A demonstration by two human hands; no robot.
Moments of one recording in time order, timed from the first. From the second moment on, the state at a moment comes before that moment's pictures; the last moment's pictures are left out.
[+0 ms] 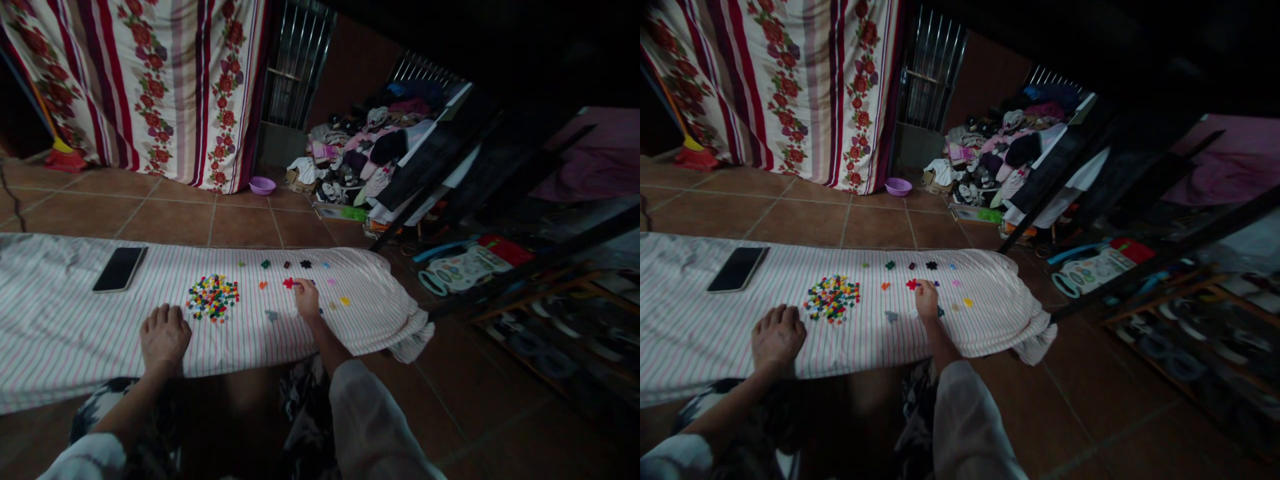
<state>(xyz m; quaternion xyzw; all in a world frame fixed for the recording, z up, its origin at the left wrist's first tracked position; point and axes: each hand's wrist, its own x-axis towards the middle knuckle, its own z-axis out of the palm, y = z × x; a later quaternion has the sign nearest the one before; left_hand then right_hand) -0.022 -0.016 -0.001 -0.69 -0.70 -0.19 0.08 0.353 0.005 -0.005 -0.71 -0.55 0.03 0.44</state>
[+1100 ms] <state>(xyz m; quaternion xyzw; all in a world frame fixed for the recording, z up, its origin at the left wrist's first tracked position) -0.018 -0.017 0.006 -0.69 -0.70 -0.17 0.08 0.429 0.021 -0.010 -0.79 -0.49 0.03 0.35</state>
